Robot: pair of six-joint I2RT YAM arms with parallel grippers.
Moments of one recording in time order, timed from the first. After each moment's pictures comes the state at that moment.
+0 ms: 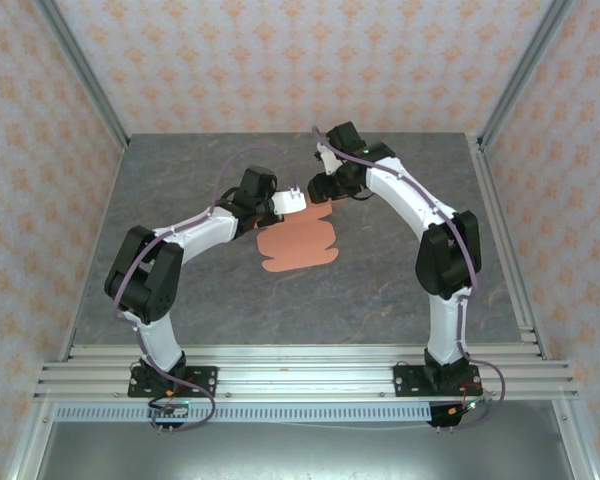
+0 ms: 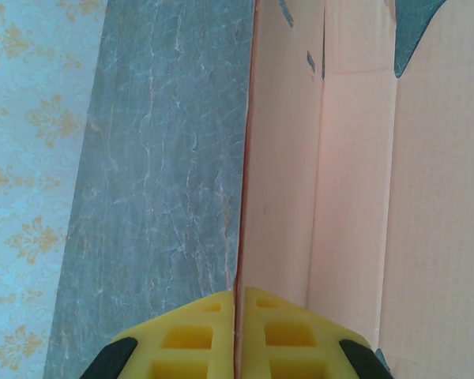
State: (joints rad) left arm -0.42 1.80 1.19 -0.10 -0.03 0.98; right arm 0.47 2.01 1.86 -0.92 -0.19 0.09
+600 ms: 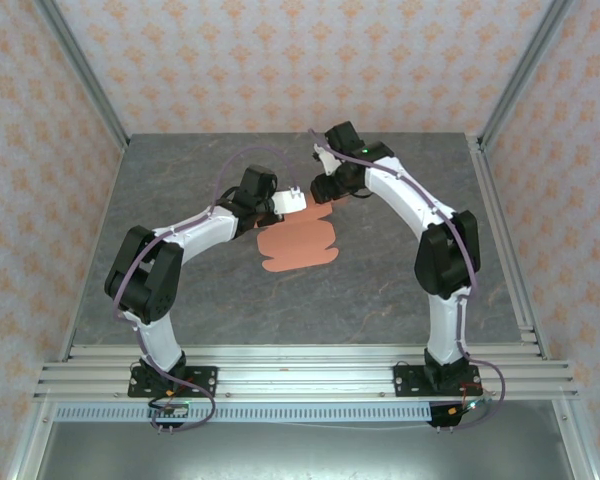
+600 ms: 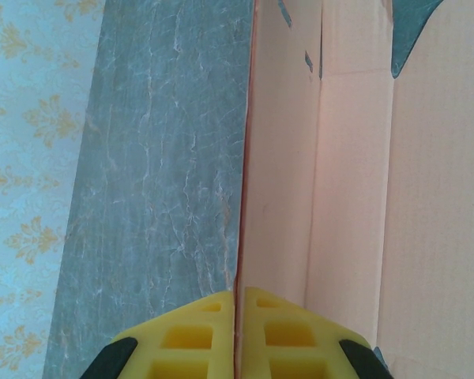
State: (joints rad) left arm -0.42 1.80 1.20 -0.12 -0.03 0.98; right arm 0.48 2.02 1.87 -0.93 -0.12 0.01
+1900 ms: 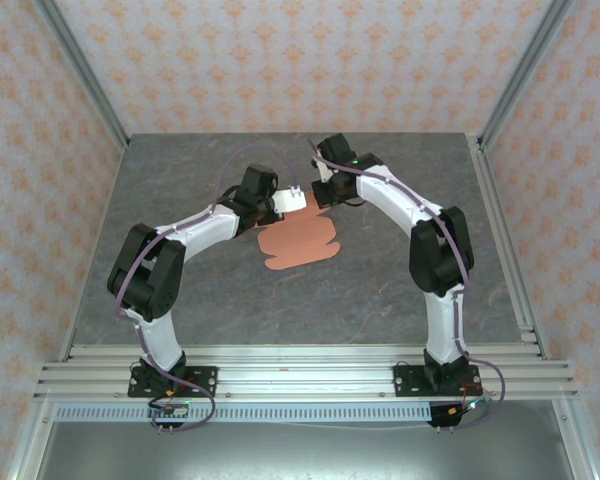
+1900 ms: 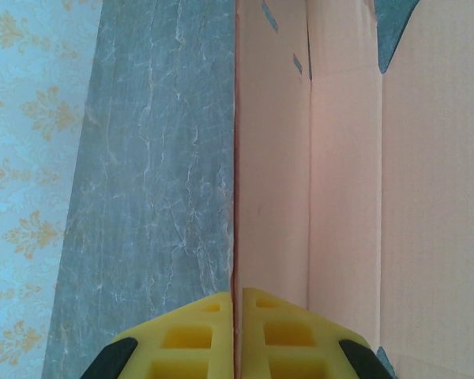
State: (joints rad) left arm -0.42 1.82 1.22 -0.13 -0.05 0.98; right arm 0.50 2.05 1.77 -0.78 -0.06 0.12
